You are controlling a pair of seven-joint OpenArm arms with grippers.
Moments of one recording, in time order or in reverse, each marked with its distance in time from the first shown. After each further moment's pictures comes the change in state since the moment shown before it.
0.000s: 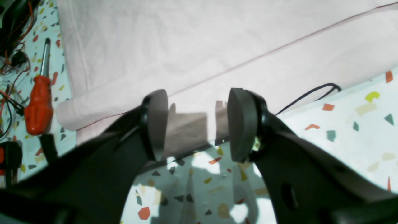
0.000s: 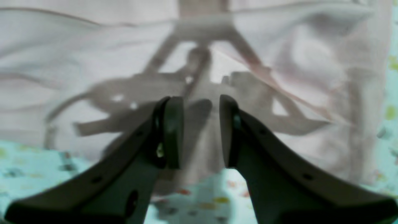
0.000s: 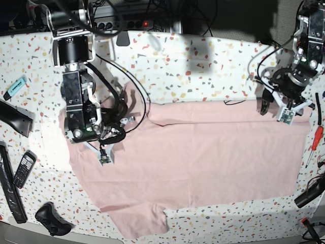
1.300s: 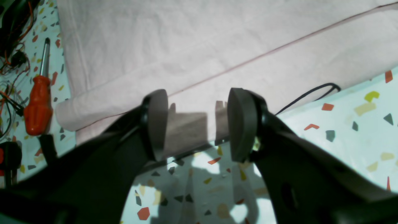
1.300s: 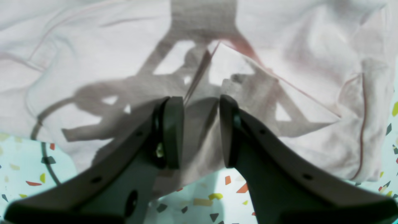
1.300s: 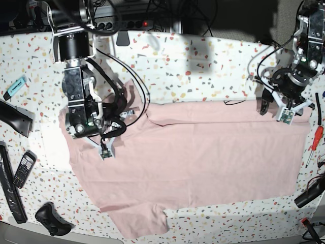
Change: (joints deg) left arm 0.0 0.0 0.0 0.0 0.0 0.0 0.0; right arm -1.7 0.0 0.2 0.0 -5.3 1.2 0.3
